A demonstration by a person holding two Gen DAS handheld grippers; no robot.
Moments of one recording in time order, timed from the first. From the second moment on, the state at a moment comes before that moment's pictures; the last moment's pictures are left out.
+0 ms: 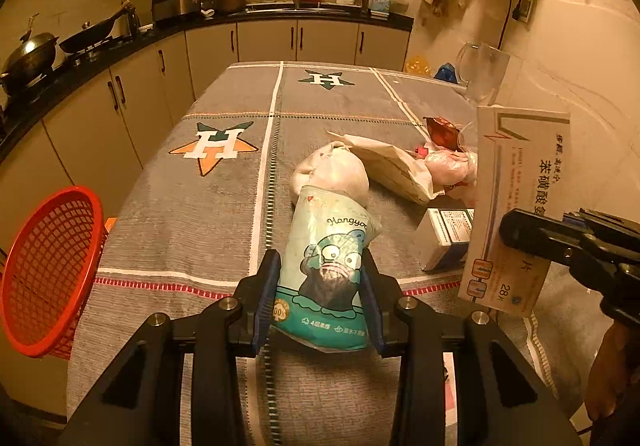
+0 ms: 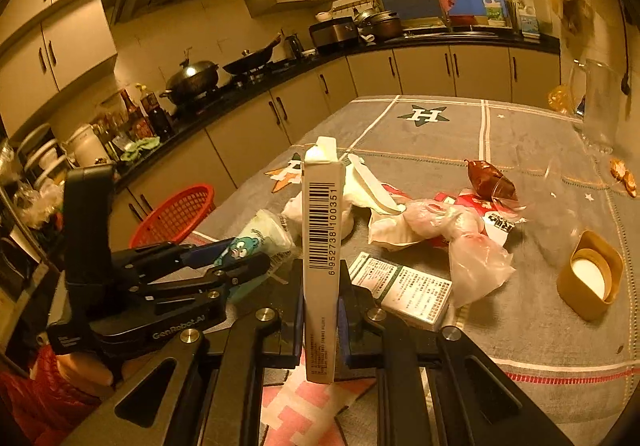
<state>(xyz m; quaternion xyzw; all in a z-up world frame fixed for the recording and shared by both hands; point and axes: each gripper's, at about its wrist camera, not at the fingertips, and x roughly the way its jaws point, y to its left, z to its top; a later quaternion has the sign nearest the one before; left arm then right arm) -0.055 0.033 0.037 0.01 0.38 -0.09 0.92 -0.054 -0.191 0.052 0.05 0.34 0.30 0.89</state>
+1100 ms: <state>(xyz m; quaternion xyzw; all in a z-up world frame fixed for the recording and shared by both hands) -0.066 0.042 0.045 0.00 0.37 -0.09 0.92 -0.054 -0.170 0.057 0.01 0.34 0.26 0.91</state>
